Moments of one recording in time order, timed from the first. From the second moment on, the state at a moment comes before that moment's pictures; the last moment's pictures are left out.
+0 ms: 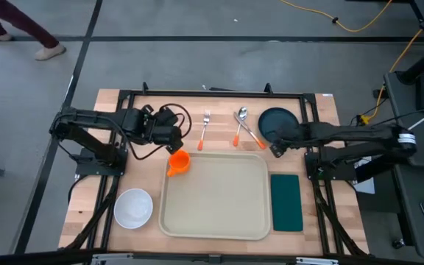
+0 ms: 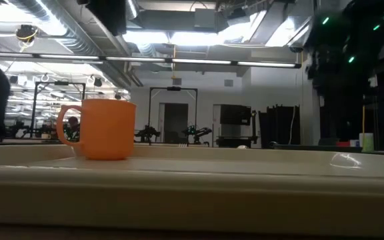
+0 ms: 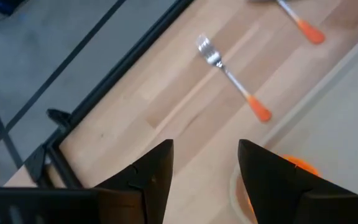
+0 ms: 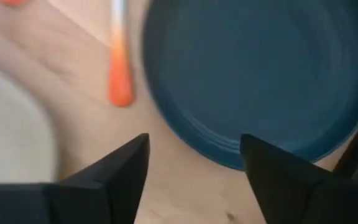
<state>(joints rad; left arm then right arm) -0.10 1.41 1.52 -1.39 -0.62 -0.75 -0.21 1.07 0.61 -0.86 0.32 0.70</state>
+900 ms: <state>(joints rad) -0.08 1.42 1.52 -1.28 -0.59 -0.69 -0.33 1.47 0.64 -0.67 0.37 0.46</state>
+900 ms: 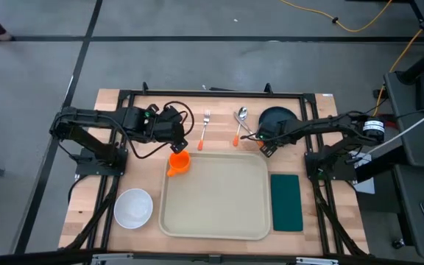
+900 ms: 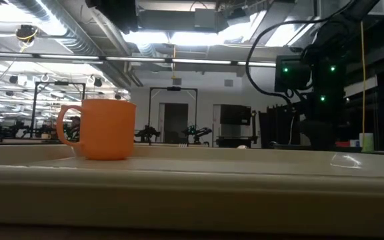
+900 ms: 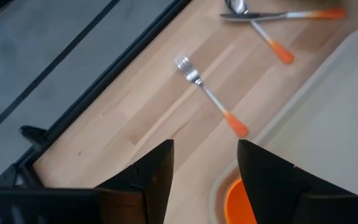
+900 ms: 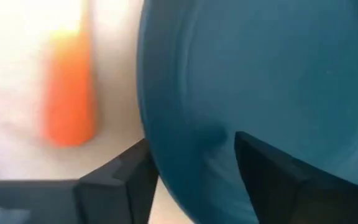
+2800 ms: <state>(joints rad) 0.11 1.14 1.52 -1.22 -0.46 -0.41 0.54 2.16 1.98 -1.00 0.19 0.10</state>
